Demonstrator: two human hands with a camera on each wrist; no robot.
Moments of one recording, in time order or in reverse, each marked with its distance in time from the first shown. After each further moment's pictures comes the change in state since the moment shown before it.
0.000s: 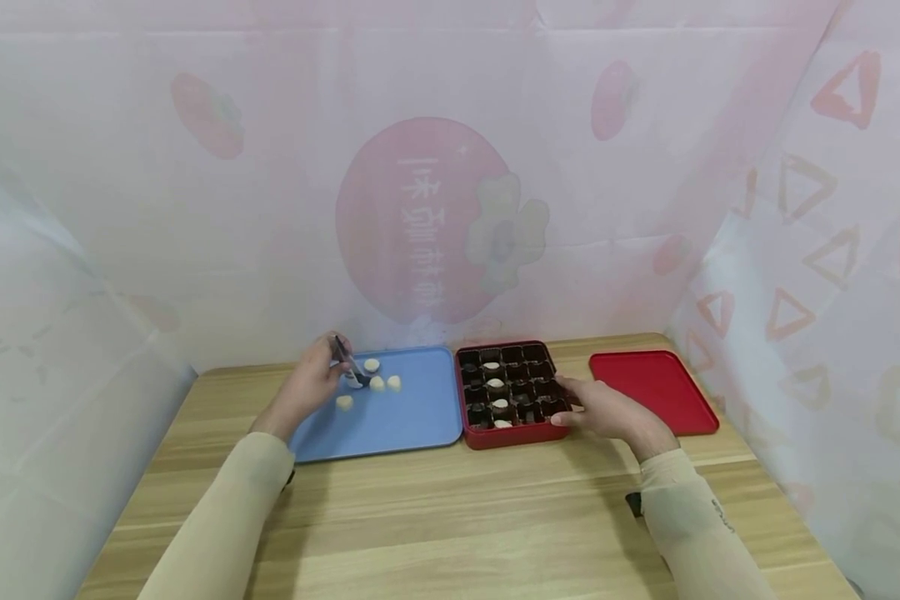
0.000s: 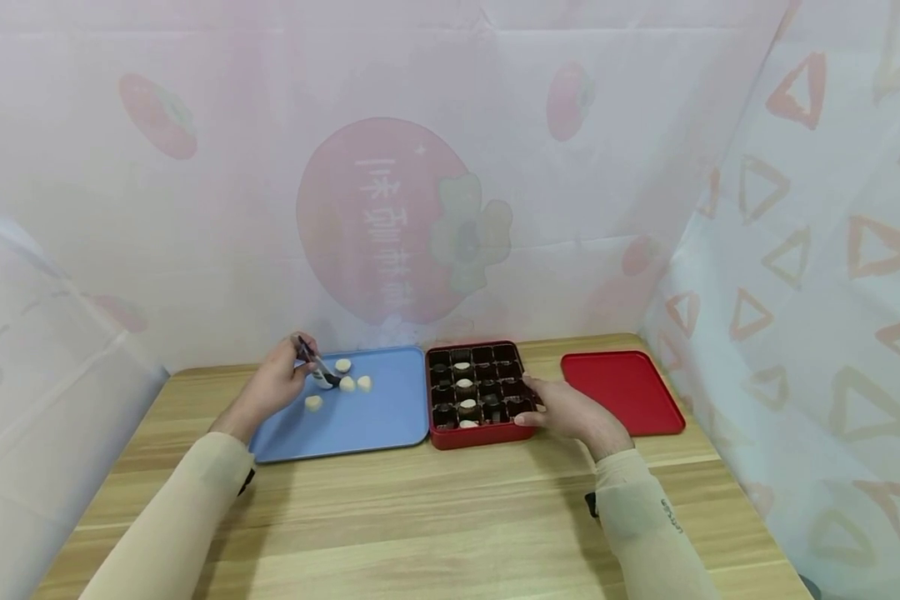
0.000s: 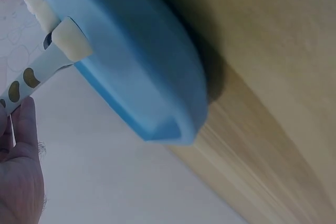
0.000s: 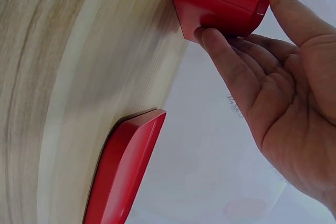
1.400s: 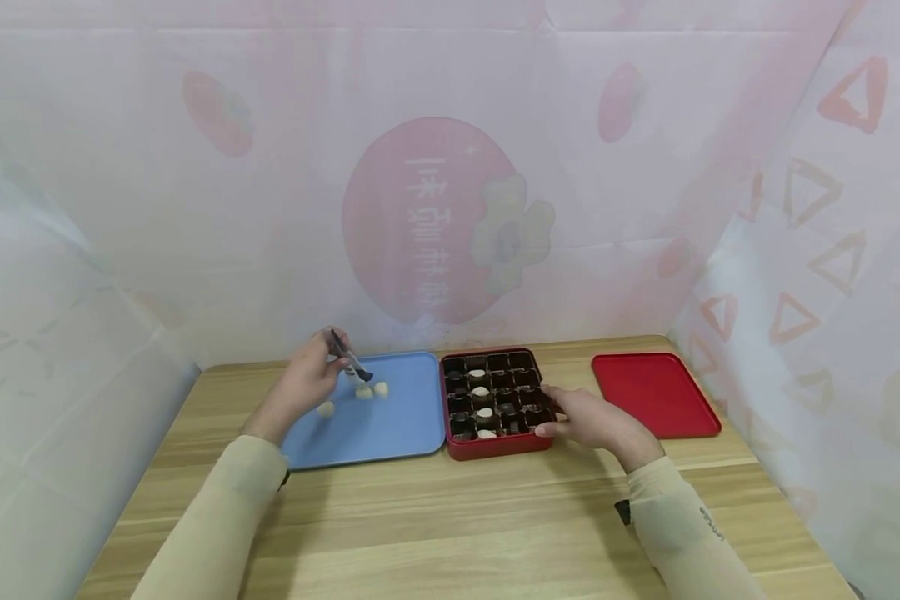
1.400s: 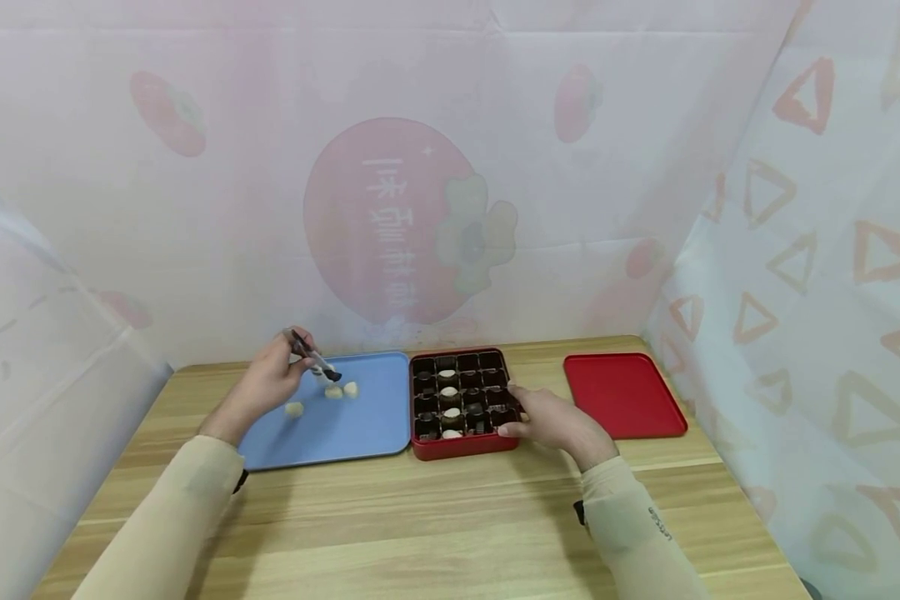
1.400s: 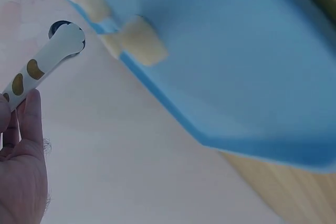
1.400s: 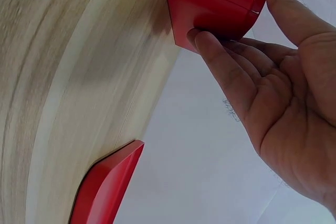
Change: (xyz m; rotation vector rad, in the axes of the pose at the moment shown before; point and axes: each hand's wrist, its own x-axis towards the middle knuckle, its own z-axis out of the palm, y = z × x) left_hand -0.007 0.026 -0.015 -0.014 0.024 0.034; right_hand 0.001 -0.023 0.012 -0.069 -0.018 -0.040
